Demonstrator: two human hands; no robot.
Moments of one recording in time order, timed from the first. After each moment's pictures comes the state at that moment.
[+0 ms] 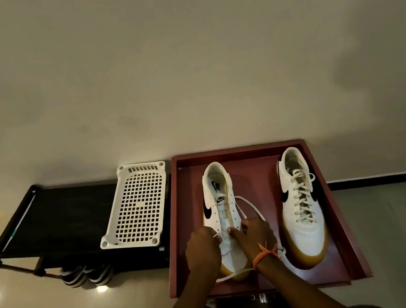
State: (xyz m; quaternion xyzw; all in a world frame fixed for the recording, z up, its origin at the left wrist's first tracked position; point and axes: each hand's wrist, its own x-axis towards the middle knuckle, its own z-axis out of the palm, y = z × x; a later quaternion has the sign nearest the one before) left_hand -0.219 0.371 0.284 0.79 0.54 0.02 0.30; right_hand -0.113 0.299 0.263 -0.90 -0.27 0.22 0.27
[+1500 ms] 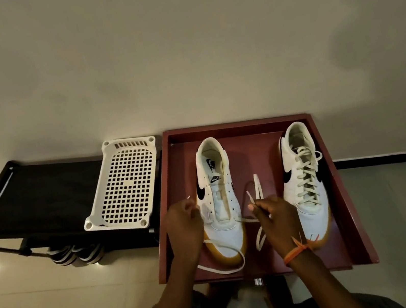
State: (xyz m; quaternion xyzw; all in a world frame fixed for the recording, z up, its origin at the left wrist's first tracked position) left_hand -0.226 0.388 0.270 0.70 0.56 0.21 0.39; right_hand -0.082 0.255 0.259 -0.83 -0.38 0.11 0.39
